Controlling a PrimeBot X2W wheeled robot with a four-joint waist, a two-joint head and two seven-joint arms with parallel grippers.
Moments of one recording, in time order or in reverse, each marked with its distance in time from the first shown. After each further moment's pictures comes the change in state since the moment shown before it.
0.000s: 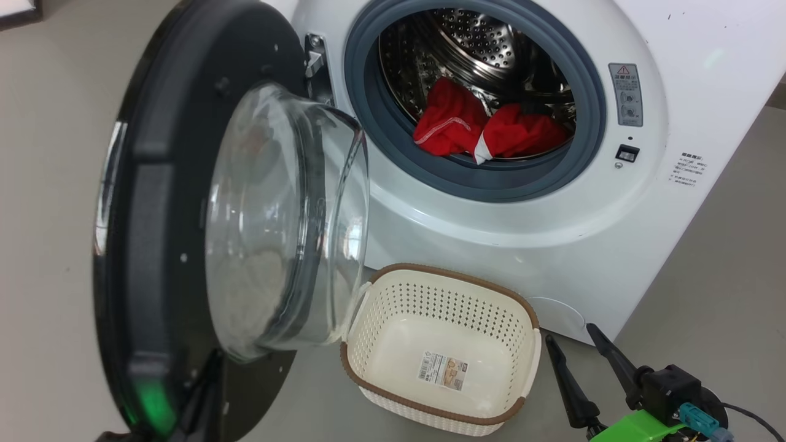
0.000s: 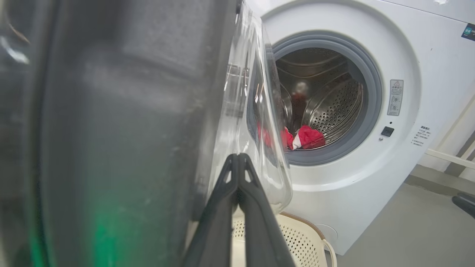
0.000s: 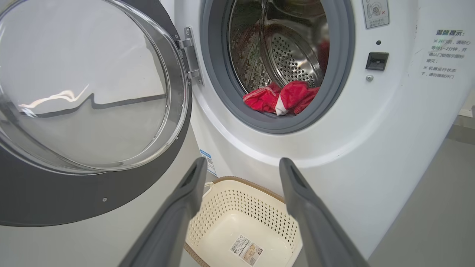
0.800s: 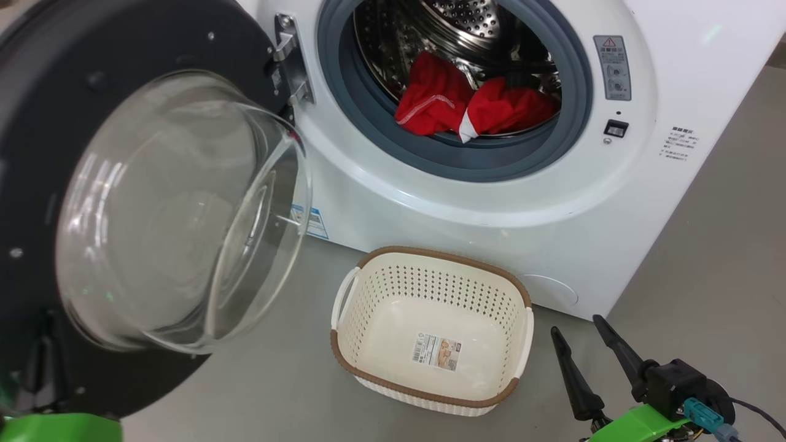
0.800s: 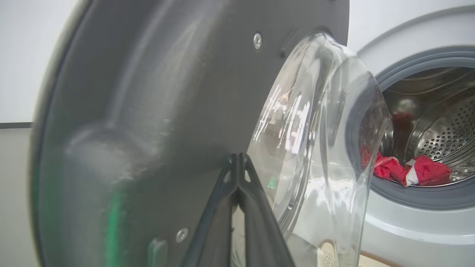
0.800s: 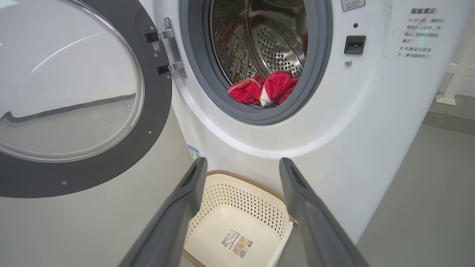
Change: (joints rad) left arm -0.192 0.026 0.359 0.178 0.073 -0.001 0.000; right arm -0.006 0.000 -0.024 -0.016 -0.030 0.000 0.000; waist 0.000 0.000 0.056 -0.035
